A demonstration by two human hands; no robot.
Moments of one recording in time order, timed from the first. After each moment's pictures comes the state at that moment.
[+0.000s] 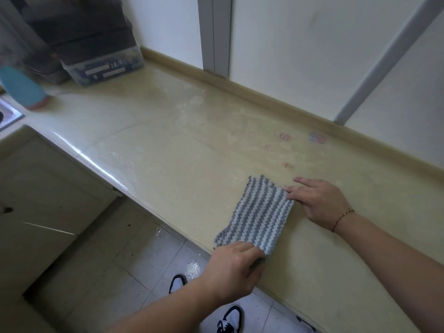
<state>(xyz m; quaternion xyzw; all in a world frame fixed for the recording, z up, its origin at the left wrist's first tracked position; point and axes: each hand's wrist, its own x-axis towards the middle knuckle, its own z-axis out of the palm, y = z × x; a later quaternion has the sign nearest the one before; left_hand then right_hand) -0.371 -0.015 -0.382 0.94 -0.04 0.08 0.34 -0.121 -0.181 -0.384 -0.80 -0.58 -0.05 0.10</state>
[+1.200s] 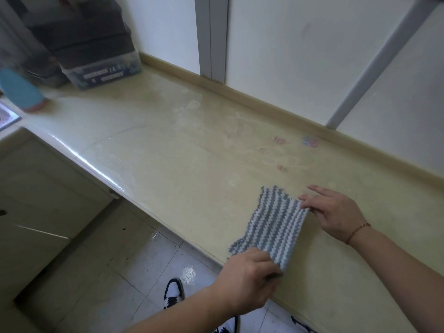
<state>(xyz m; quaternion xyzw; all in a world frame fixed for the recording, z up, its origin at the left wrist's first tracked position) -0.368 -0.046 -0.376 0.91 -0.08 0.08 0.39 -0.132 -0.224 -0.369 -0.86 -0.49 -0.01 0.14</state>
